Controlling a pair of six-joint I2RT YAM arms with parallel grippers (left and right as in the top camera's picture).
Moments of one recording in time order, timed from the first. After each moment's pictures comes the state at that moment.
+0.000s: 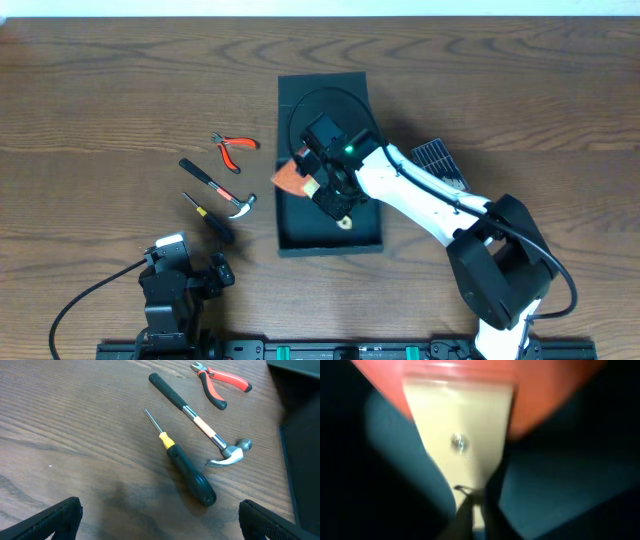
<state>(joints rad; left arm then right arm) 0.01 0.01 0.18 -0.79 -0.11 -0.22 0.72 1.96 1.43 -0.90 -0.11 -0.11</state>
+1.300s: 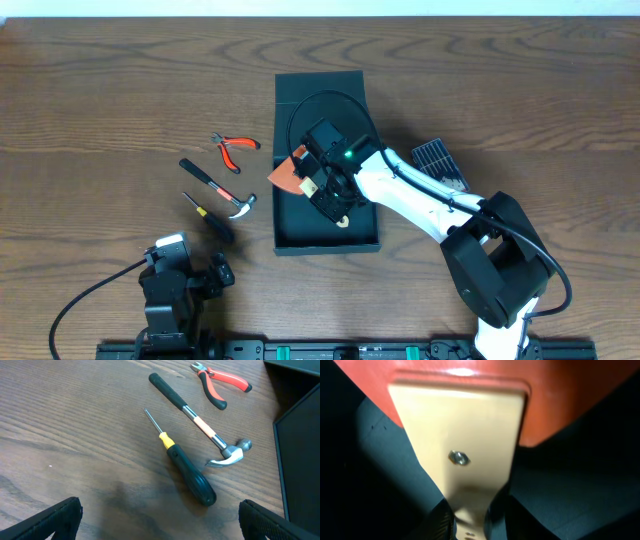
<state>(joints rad) 0.01 0.01 0.18 -0.79 -0.11 -0.22 0.72 1.97 1.38 -0.80 -0.13 -0.11</state>
